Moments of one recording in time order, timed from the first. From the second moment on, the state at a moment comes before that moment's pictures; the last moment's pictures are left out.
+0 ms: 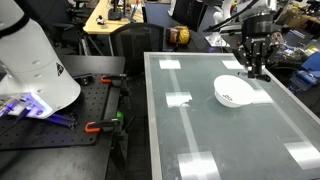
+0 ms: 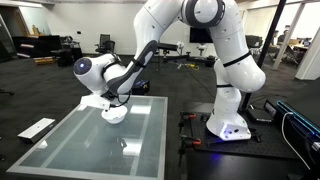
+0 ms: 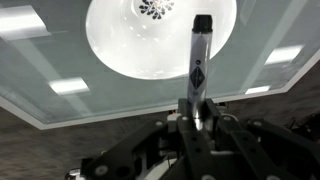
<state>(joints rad) 0.25 0.49 -0.12 -1.87 -0.79 2.20 2.31</state>
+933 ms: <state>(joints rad) 0.23 0.35 0.01 -1.94 -0.97 2.41 2.24</state>
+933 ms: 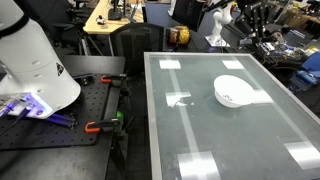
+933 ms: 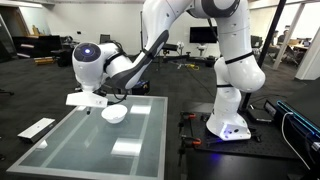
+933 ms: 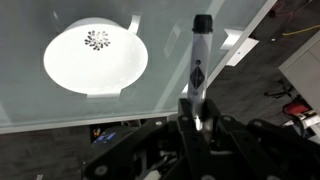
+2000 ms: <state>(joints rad) 0.17 0.50 0.11 -1.93 -0.36 2.58 1.28</state>
